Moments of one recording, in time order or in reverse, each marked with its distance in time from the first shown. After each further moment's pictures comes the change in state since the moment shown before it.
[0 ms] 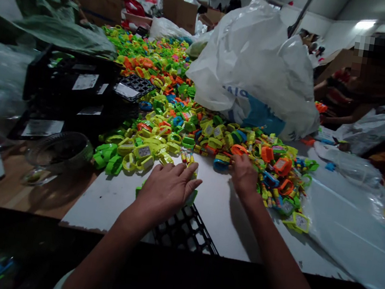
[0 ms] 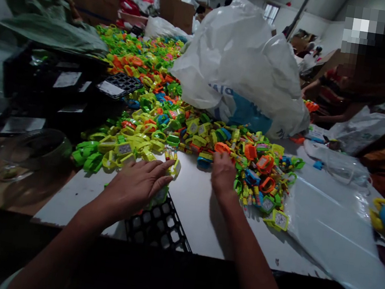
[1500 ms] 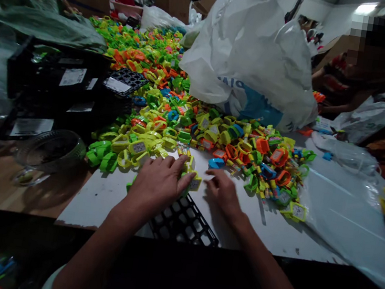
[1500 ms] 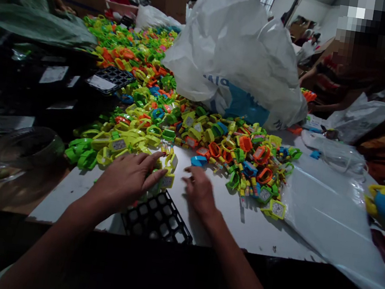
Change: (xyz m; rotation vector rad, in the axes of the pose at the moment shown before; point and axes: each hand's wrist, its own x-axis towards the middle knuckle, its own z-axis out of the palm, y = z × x) left_hand 0.002 0.001 -0.010 0.119 -0.125 -0.068; right_hand -0.060 -0.031 0.013 0.403 -0.161 -0.030
